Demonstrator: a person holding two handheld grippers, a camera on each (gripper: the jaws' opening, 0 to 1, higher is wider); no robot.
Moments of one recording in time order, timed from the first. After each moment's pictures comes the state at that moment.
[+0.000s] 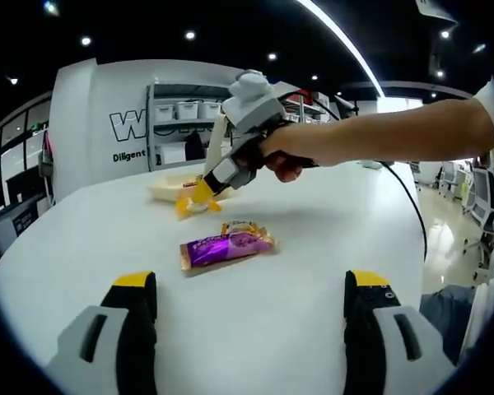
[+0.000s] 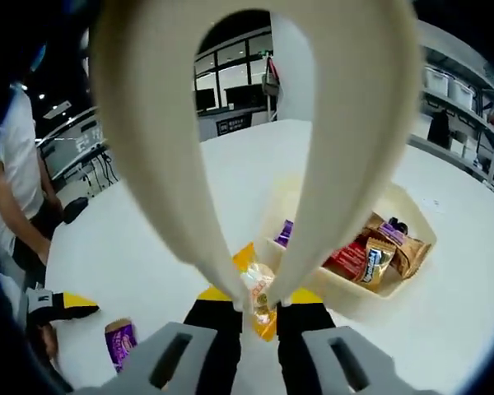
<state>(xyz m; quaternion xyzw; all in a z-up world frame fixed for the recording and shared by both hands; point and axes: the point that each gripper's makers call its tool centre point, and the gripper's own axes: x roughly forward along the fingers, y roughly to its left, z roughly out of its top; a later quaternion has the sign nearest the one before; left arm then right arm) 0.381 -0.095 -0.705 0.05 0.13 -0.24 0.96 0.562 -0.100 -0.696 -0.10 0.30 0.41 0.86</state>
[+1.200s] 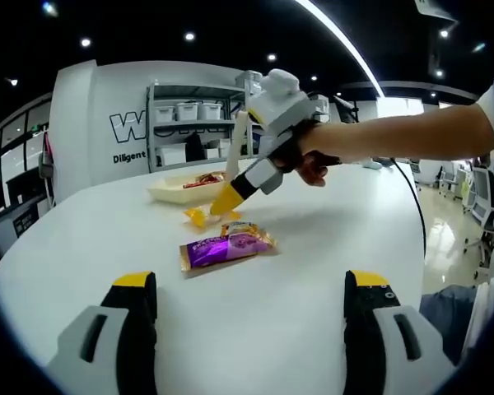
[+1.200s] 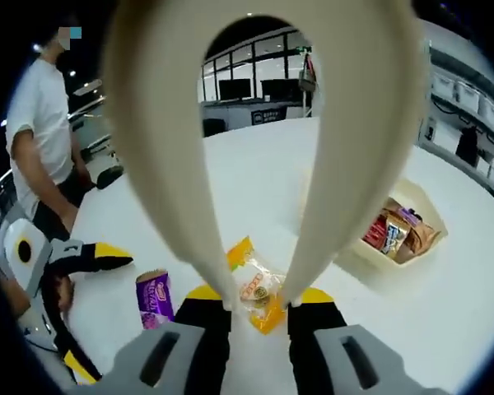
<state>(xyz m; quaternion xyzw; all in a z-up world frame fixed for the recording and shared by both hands) 0.381 -0.097 -0.703 0.05 0.13 -0.24 0.96 0.514 -0.107 -0.699 -0.10 0.31 0.48 0.82</state>
